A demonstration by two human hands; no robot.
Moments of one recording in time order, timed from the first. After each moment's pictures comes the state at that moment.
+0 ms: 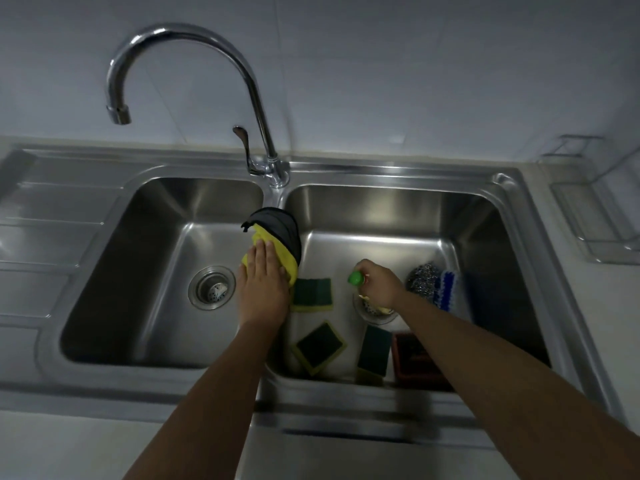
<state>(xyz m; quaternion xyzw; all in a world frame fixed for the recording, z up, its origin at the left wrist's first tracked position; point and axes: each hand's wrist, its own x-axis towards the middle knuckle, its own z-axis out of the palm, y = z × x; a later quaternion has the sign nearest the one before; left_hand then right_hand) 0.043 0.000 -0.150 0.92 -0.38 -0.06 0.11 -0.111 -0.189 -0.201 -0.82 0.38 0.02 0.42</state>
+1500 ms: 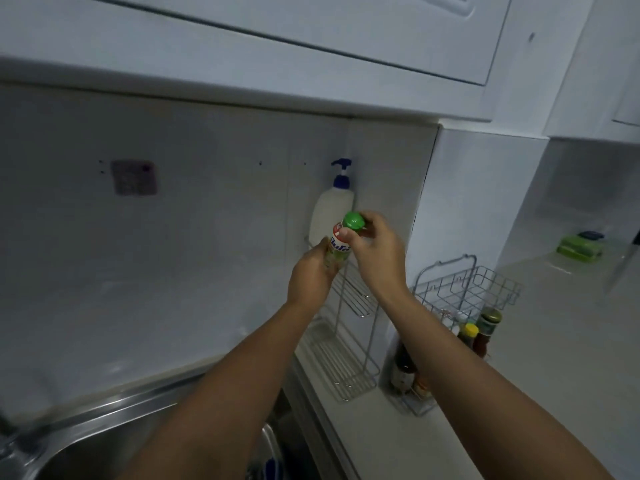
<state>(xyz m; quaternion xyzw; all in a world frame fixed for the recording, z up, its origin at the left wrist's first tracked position) -0.229 -0.366 0.164 0.55 -0.66 -0.09 0.51 -0.348 -0.343 0.230 -0.65 0.45 -0.58 0.20</state>
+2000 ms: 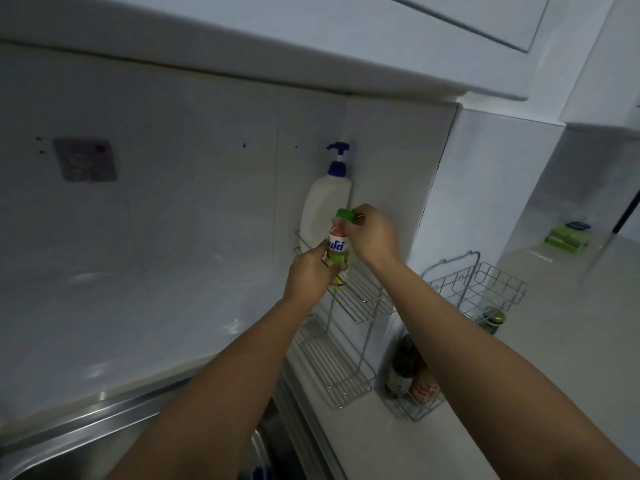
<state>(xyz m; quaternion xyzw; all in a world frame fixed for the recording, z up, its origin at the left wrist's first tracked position) -0.230 -0.418 0.146 0.54 -0.64 -0.19 0.51 -0.344 -0.424 0.231 -0.67 0.55 -0.46 0.16</state>
